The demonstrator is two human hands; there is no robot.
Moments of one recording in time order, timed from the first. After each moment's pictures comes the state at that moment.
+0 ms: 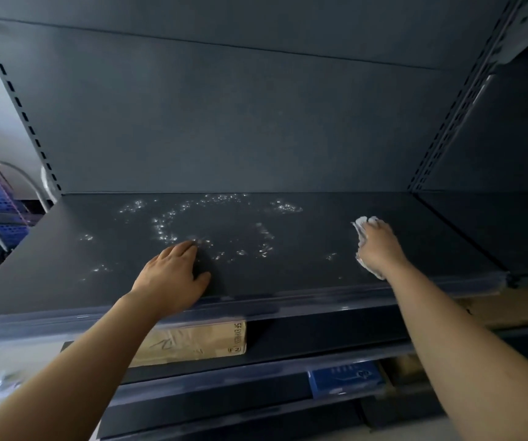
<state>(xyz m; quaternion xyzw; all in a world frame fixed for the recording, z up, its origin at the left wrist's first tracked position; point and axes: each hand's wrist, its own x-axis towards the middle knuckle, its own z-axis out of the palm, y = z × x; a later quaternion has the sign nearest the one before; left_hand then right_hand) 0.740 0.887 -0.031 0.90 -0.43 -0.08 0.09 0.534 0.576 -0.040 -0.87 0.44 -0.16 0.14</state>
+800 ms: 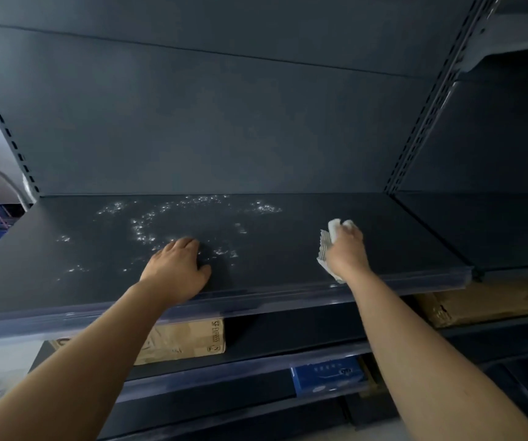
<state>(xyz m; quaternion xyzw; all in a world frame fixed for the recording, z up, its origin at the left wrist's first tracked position) 0.715 0.851 -0.024 0.89 -0.43 -0.08 0.10 0.533 0.620 -0.031 -0.85 0.46 -0.18 0.16</state>
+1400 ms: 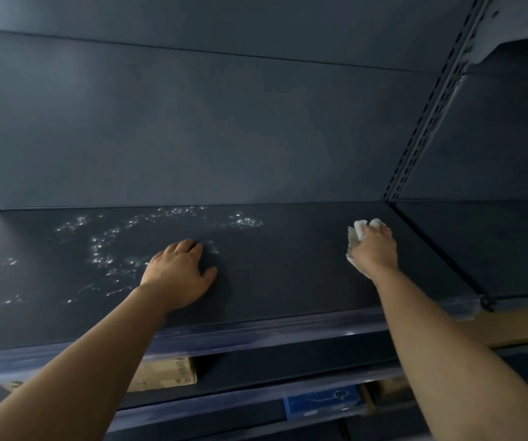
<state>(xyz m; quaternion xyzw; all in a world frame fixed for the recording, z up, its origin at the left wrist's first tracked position) 0.711 0.767 -0.028 0.90 -0.42 -0.06 0.05 0.515 0.470 -0.059 -0.82 0.53 -0.19 0.10</state>
